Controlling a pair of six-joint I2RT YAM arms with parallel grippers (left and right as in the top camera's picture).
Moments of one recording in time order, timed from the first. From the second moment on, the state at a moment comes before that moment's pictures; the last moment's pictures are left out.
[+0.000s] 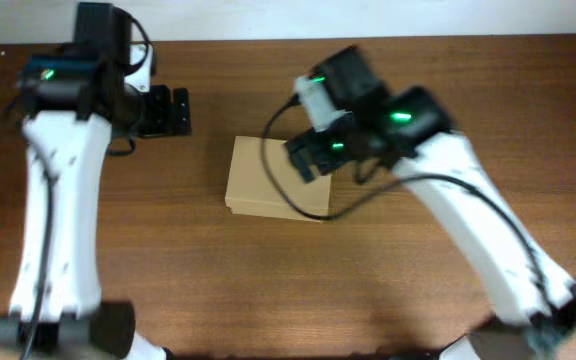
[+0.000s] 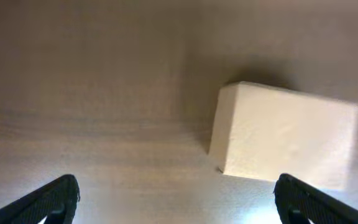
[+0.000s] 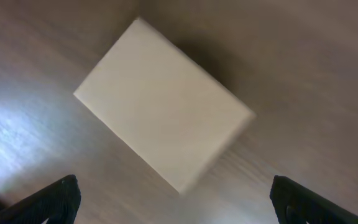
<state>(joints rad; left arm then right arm) -0.06 1.72 2.06 -1.47 0.04 -0.12 0.52 1.68 1.86 -1.23 -0.10 -0.01</state>
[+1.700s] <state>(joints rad) -0.06 0.23 1.15 -1.35 0.10 -0.12 0.45 0.43 1.24 -1.26 -0.09 -0.15</state>
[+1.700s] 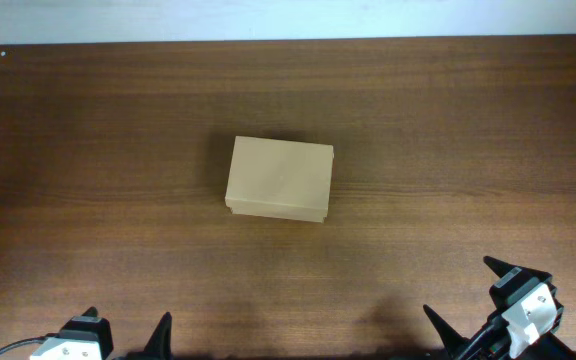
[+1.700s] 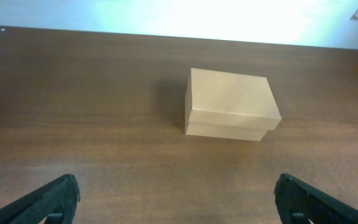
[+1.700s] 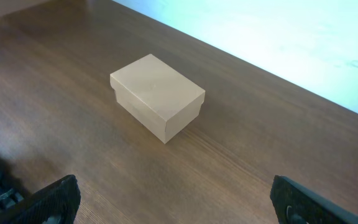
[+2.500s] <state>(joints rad) -0.05 0.02 0.36 -0.73 -0.02 -0.02 0.45 0.43 1.23 -1.26 -0.09 -0.15</state>
